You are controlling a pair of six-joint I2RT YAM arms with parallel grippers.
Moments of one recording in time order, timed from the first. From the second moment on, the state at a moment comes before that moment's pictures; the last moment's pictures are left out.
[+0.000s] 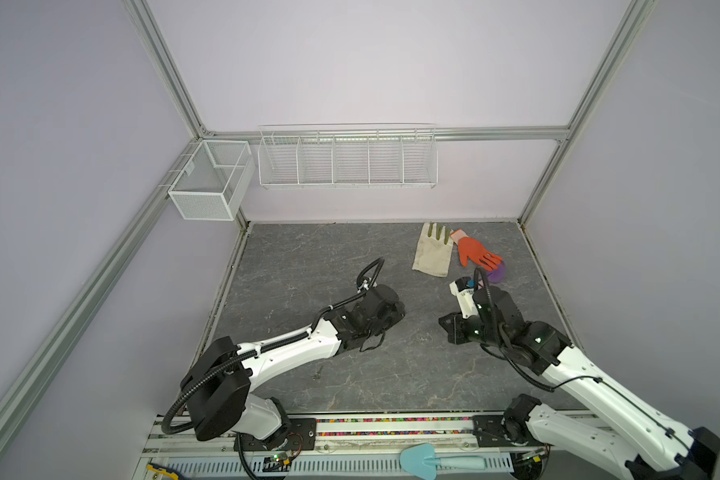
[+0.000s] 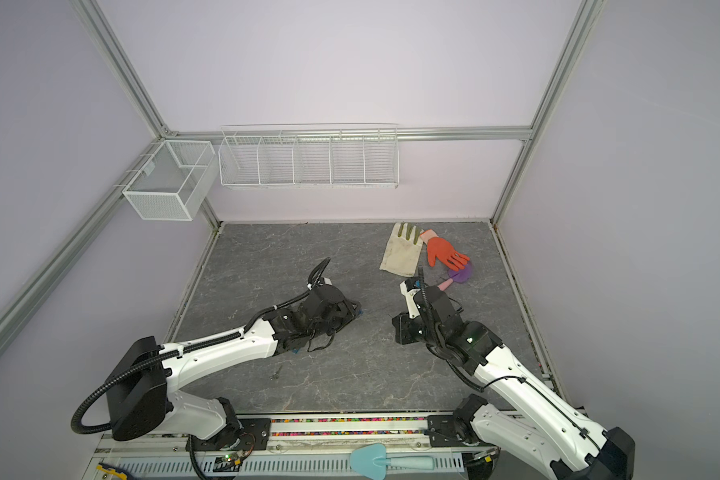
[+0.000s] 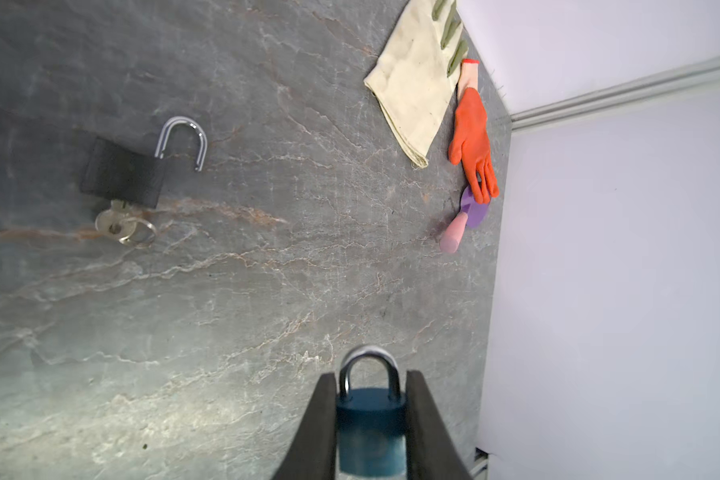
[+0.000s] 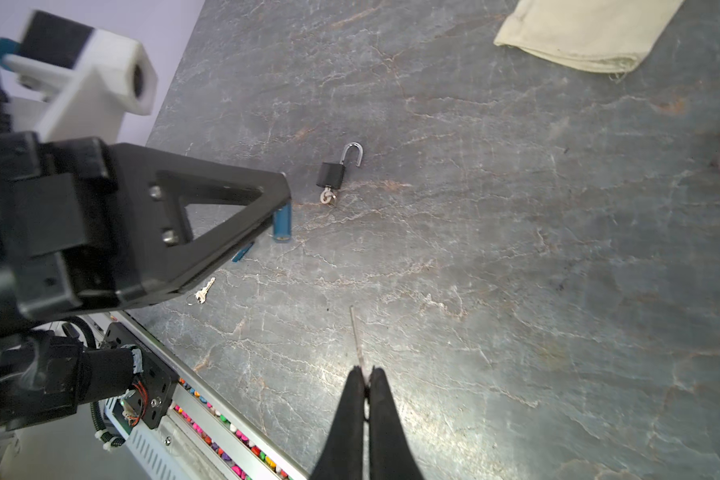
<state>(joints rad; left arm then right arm) -1.00 1.43 0.92 -0.13 -0.16 -1.37 0.72 0.90 0.82 -0.64 -0.06 0.50</state>
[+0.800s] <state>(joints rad) -0.99 1.29 0.85 -0.03 -0.23 -1.69 1.00 1.16 0.93 -0.45 0.26 0.53</state>
